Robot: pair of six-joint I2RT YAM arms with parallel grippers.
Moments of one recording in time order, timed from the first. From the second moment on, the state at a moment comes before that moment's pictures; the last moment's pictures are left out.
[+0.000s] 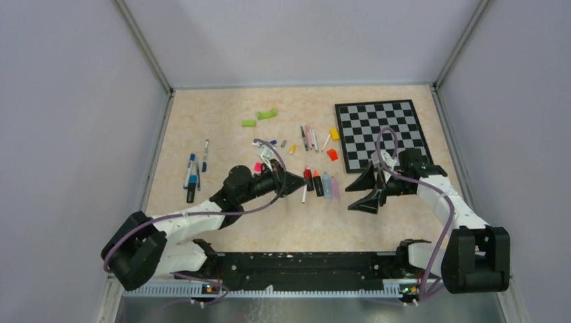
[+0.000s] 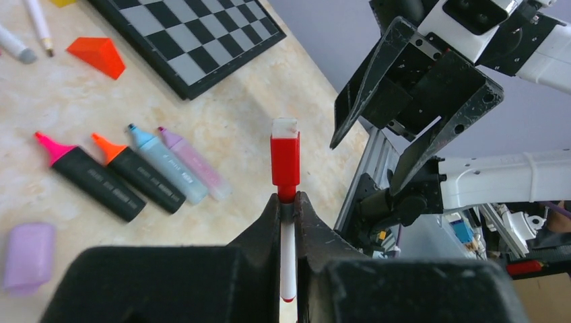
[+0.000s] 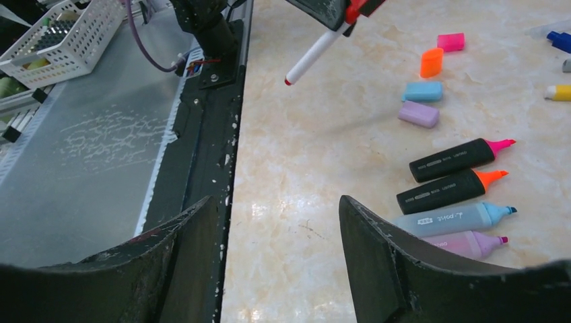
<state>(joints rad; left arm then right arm) -0.69 1.14 0.40 0.71 0.41 -0.73 0.04 1.16 0.67 -0.83 -1.48 -1.06</state>
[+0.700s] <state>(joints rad) -0.94 1.46 0.59 1.00 0.13 -0.73 0.22 1.12 0.64 -0.17 -1.31 -0.09</state>
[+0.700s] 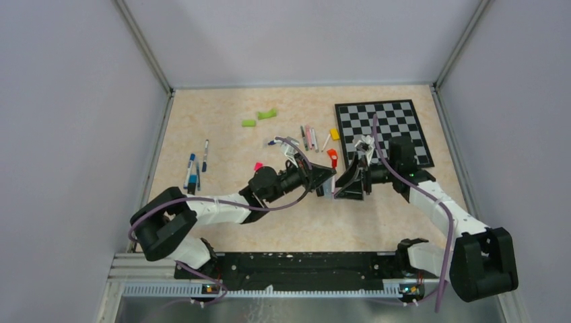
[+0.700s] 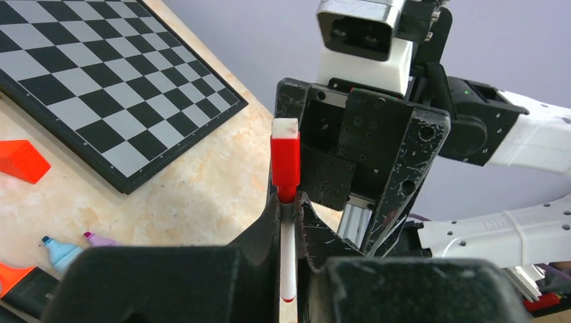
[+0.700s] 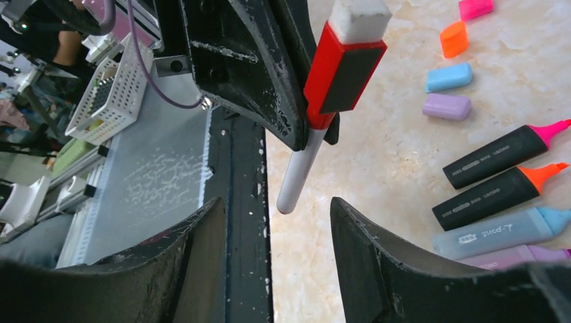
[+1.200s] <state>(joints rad) -0.97 1.48 0.62 1.05 0.08 -0.73 0.24 1.13 0.56 0.25 -1.31 0.31</state>
